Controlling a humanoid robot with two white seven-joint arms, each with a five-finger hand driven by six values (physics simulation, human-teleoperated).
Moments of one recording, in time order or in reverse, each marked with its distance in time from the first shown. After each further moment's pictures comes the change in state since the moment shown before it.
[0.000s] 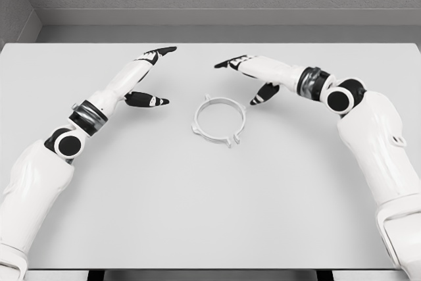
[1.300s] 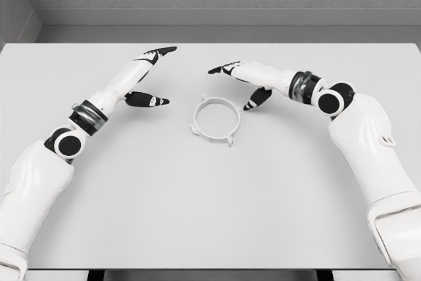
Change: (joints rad) left arm 0.000 0.000 0.000 -0.002 0.000 0.000 0.000; right arm -0.011 0.036 0.009 0.049 0.000 0.000 0.000
